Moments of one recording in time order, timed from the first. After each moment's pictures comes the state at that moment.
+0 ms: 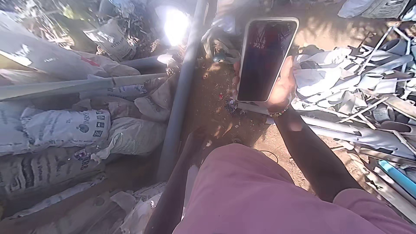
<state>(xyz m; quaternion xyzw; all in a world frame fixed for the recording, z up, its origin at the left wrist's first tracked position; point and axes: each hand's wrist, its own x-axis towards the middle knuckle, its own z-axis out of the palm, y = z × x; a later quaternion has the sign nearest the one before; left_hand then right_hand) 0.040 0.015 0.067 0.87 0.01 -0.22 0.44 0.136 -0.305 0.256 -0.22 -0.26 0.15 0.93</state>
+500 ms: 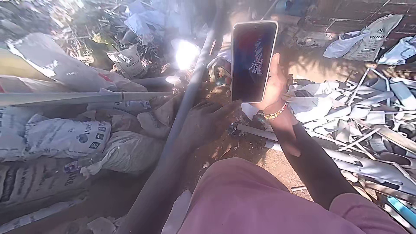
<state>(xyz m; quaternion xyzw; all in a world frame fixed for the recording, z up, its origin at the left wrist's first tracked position) 0.093 -0.067 0.320 0.83 -0.43 0.27 0.21 0.155 -0.283 0.326 -0.26 -0.29 0.14 0.91</state>
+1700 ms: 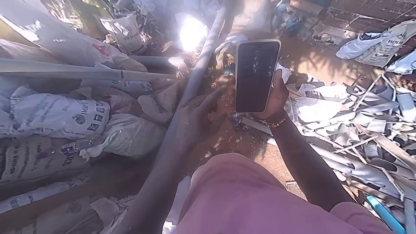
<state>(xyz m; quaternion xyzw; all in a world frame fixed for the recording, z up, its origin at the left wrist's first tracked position) 0.125 0.052 0.293 0.86 -0.27 0.28 0.32 0.180 -0.179 0.281 -0.30 -0.25 0.22 0.89</state>
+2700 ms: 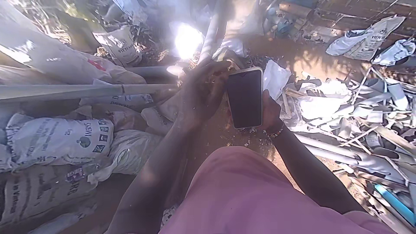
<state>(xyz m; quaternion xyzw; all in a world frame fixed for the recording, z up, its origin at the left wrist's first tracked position) 0.225 0.145 0.344 0.77 -0.32 0.23 0.50 0.201 -0.078 0.261 -0.33 -0.25 0.24 0.88</state>
